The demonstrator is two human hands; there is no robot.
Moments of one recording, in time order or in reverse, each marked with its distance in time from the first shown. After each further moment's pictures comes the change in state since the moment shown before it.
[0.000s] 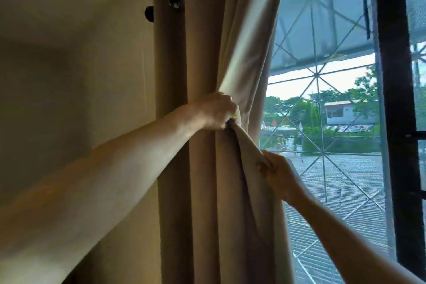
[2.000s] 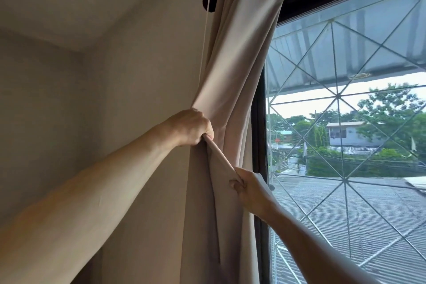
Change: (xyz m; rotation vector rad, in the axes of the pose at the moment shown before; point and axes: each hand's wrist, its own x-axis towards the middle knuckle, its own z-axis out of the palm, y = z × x) left_hand -0.099 -0.271 0.158 -0.109 -0.181 -0.372; right_hand 0.150 -0.015 0.299 -0.101 -0.121 -0.085
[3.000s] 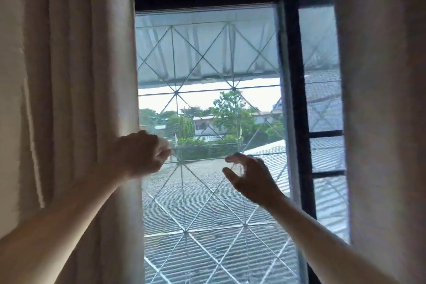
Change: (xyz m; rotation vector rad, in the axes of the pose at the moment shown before) left_hand -0.042 0.267 -0.038 -0.420 0.243 0.349; right_hand -0.189 0.026 -0.275 -0.587 0.354 0.394
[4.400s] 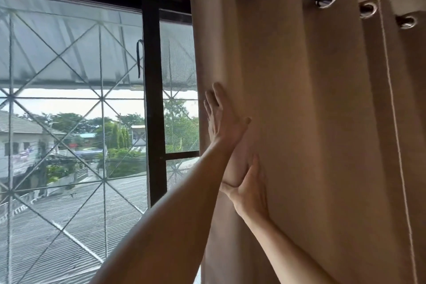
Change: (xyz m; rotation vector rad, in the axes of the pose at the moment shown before) left_hand 0.198 0.508 -0.013 -1.117 0.348 0.064; right_hand -0.034 0.239 -0.234 -0.238 0.502 0.467
